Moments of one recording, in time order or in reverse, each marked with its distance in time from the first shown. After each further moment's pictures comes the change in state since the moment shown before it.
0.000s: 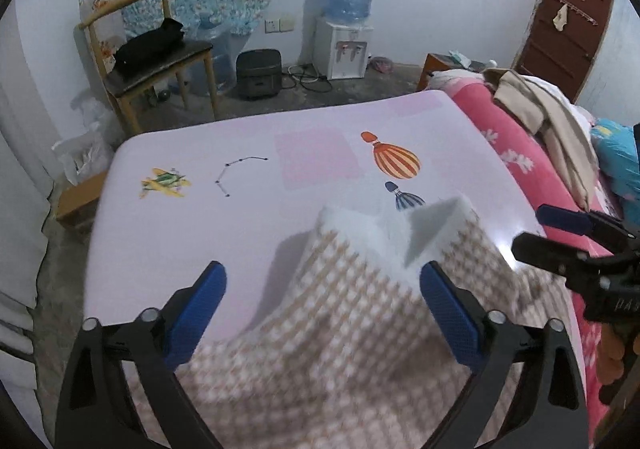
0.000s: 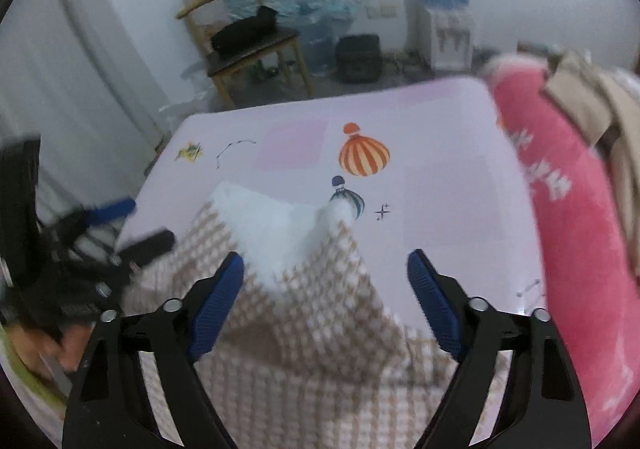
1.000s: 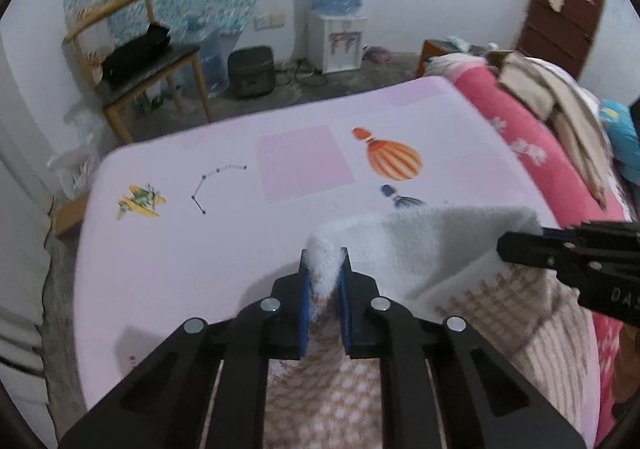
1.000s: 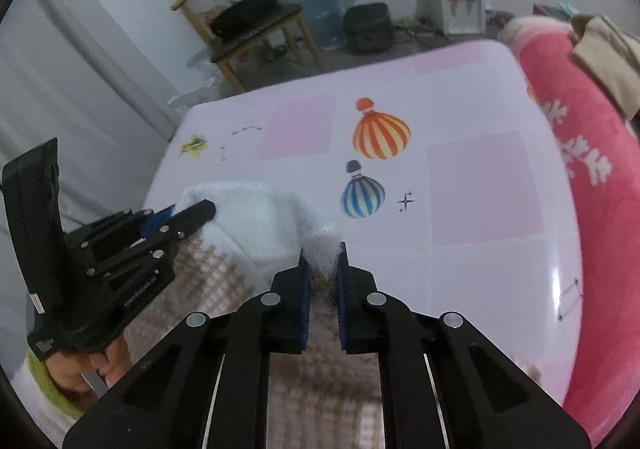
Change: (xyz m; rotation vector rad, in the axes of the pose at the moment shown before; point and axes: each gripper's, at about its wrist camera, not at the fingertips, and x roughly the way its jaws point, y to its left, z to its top) left arm 0.014 -0.018 0.011 0.090 0.001 0.014; right arm 0.004 0.003 0.001 0.003 0.077 0.072
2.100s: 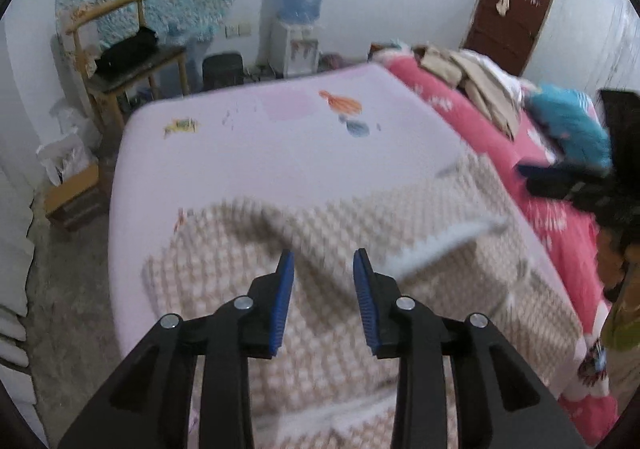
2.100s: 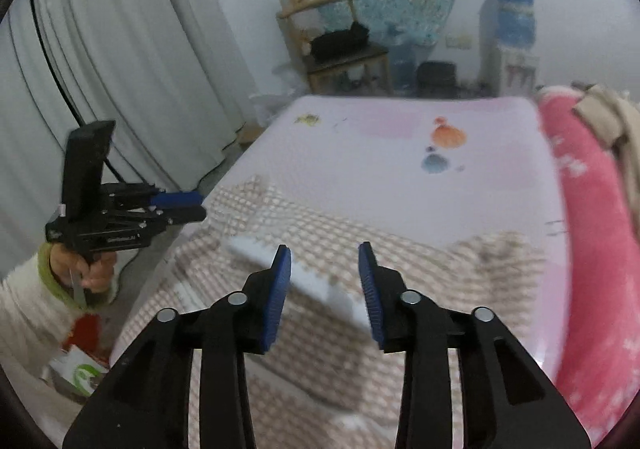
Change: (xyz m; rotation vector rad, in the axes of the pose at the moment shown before) left arm -0.138 0.044 -0.138 0.026 -0.062 -0.165; right arm -0.078 0.063 -0.115 -0.245 -0.127 0.134
